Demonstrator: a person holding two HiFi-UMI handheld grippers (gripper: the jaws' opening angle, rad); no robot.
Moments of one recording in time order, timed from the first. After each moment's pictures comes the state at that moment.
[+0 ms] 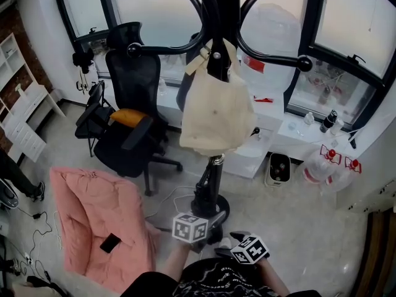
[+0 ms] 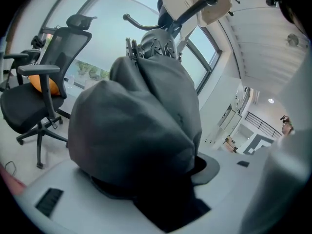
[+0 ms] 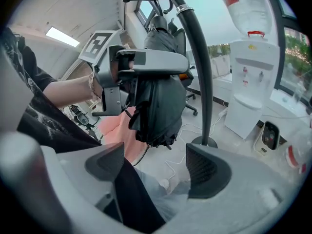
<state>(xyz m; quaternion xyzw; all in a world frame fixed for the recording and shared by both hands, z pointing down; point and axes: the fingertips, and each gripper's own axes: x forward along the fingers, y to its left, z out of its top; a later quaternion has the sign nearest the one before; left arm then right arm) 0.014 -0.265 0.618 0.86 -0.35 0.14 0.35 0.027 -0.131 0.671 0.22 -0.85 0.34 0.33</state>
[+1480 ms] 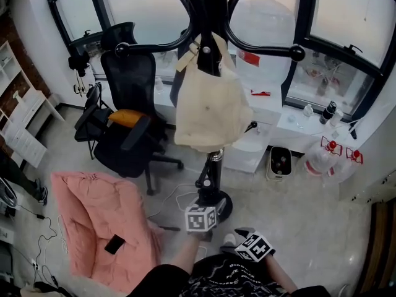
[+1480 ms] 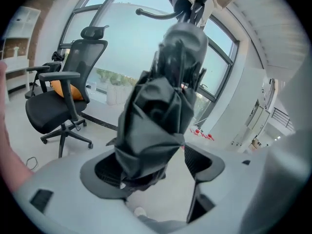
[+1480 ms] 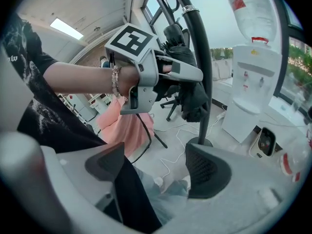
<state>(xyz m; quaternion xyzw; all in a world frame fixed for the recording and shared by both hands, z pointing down) 0.000 -0.307 0.662 0.80 -0.47 0.16 0.33 0.036 -0.127 0.674 0.22 -0.86 0.30 0.35</state>
